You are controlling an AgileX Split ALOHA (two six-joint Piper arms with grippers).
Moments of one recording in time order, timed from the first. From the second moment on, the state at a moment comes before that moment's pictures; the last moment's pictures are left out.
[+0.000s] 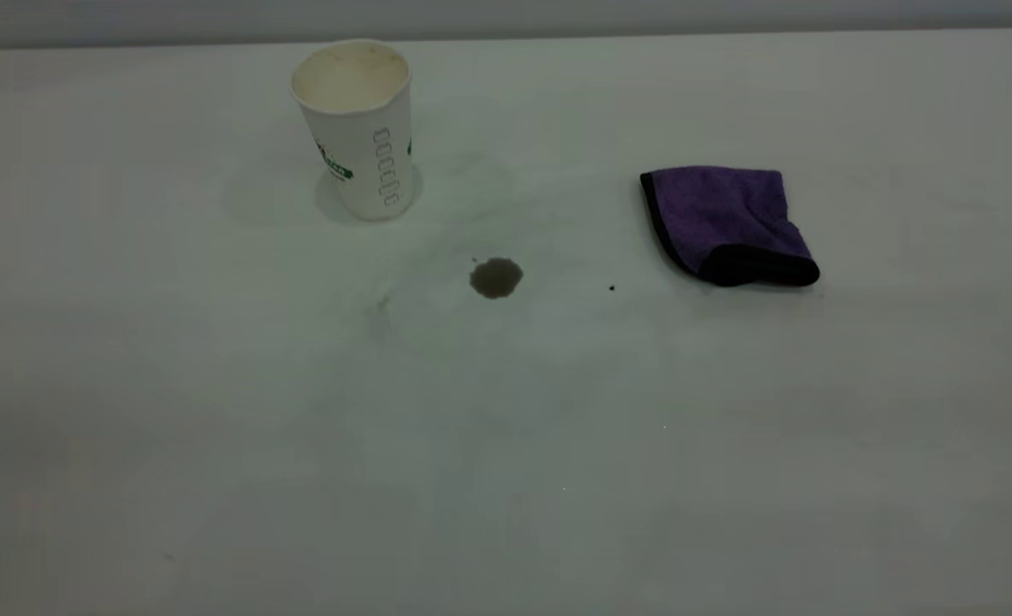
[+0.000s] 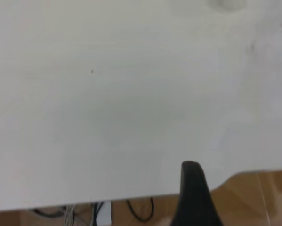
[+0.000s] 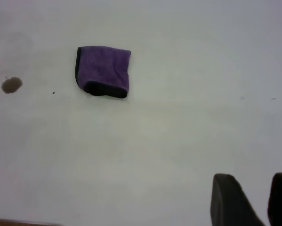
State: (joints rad) left arm -0.02 0.03 -0.51 -0.02 1.14 0.06; right arm 0.02 -0.02 -0.47 0.04 1.14 -0.02
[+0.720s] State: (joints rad) left arm -0.02 -0.02 -0.49 -0.02 1.13 0.06; right arm 0.02 -0.02 -0.47 0.04 1.14 -0.02
